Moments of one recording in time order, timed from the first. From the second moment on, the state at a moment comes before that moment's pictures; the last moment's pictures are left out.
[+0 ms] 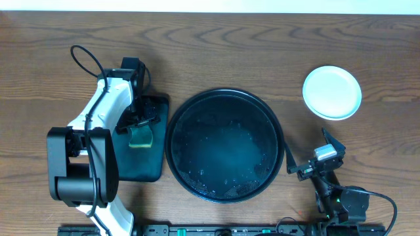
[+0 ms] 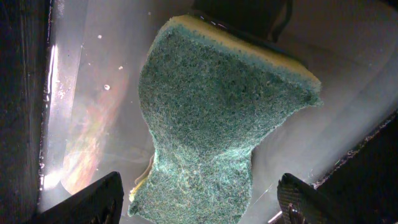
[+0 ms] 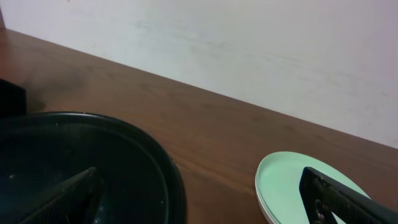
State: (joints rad) left arm -0.05 1.86 1.27 -1.04 -0.05 -0.43; right arm 0.00 0.01 0.01 -0.04 -0.32 -0.17
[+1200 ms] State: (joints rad) left arm -0.05 1.86 1.27 -1.04 -0.05 -0.43; right arm 0.00 0.01 0.01 -0.04 -0.32 -0.17
